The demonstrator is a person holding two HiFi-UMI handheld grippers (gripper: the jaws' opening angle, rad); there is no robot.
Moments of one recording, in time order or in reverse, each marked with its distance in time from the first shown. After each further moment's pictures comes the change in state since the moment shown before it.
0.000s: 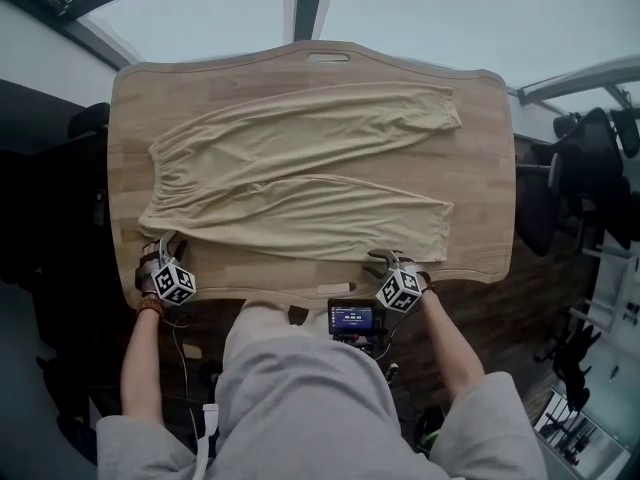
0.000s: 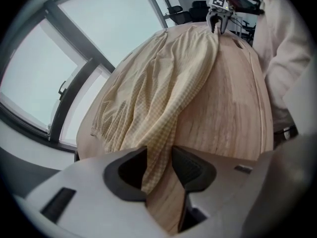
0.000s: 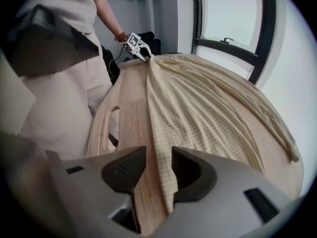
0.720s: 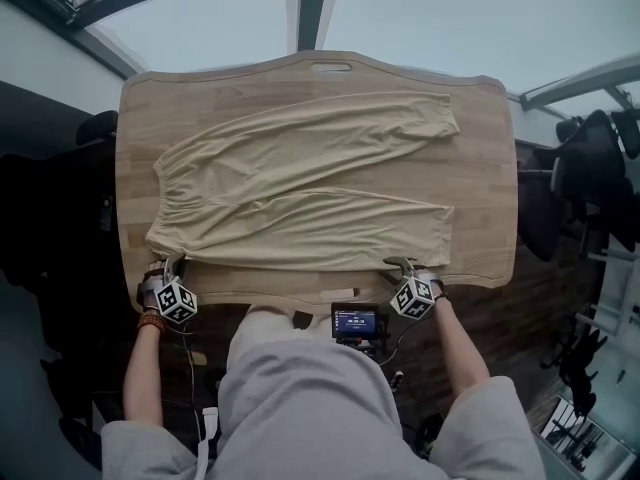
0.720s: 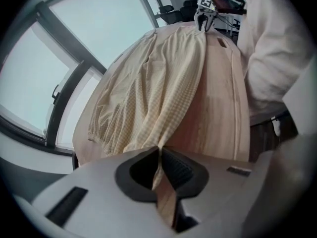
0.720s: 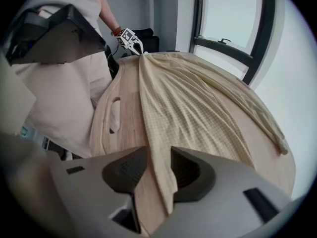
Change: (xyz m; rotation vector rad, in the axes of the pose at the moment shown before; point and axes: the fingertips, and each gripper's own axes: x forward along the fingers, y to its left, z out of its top) left arm -0.029 -0.027 -0.013 0.077 0.012 -0.066; right arm -0.023 -0.005 -0.033 -0.013 0.042 -0.045
